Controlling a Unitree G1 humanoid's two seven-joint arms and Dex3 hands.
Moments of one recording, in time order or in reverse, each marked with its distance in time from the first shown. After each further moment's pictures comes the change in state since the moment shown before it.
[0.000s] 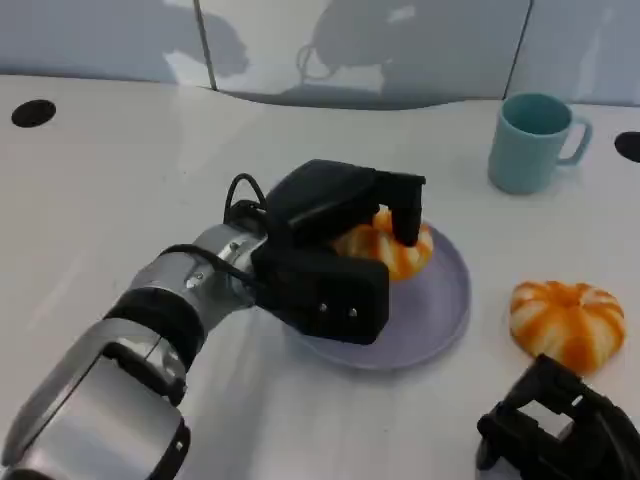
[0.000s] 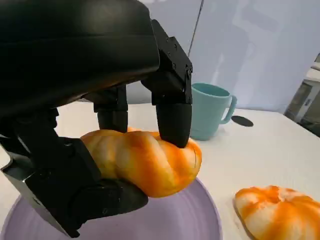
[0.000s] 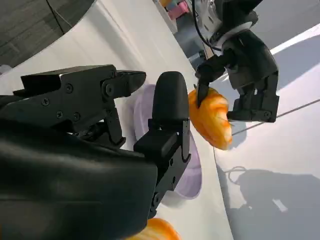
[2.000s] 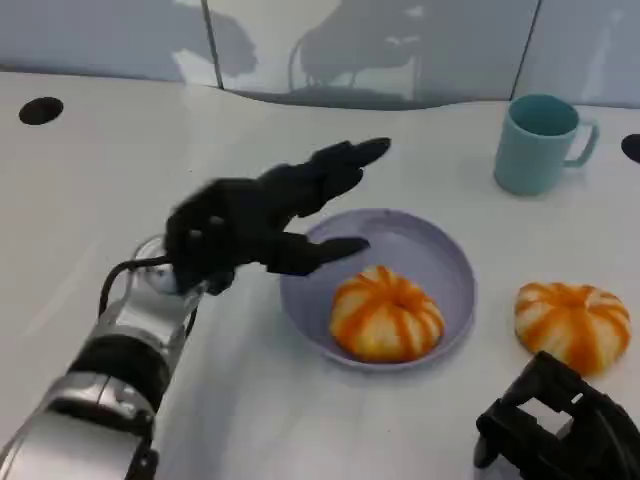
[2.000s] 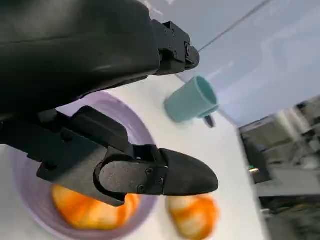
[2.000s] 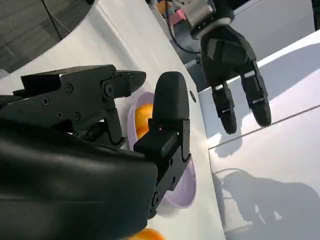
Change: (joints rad) left arm 0.179 0.015 0.397 -0.114 -0.632 0.060 -0.740; right arm 0.016 -0.002 0.012 -0.042 0.020 0.010 -0.001
